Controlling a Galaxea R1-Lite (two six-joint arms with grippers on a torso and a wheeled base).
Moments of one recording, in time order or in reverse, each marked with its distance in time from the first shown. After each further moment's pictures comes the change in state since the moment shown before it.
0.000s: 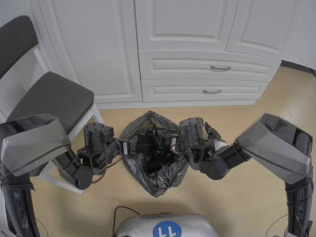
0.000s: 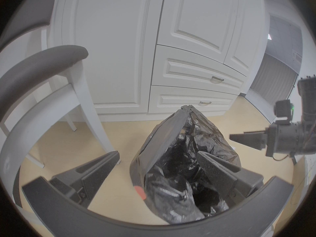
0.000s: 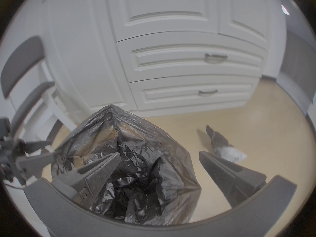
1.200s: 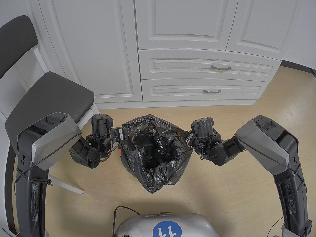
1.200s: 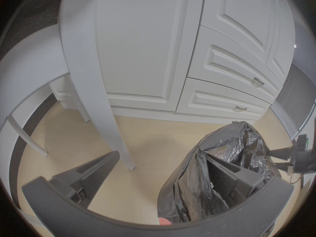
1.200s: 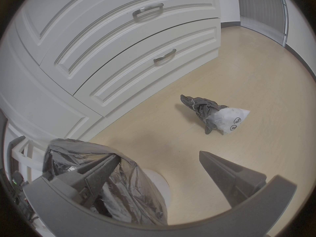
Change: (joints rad) left arm 0.117 0.243 -0.443 0.240 0.084 -0.098; right arm -0.191 0.183 -0.210 0.163 0.135 0.423
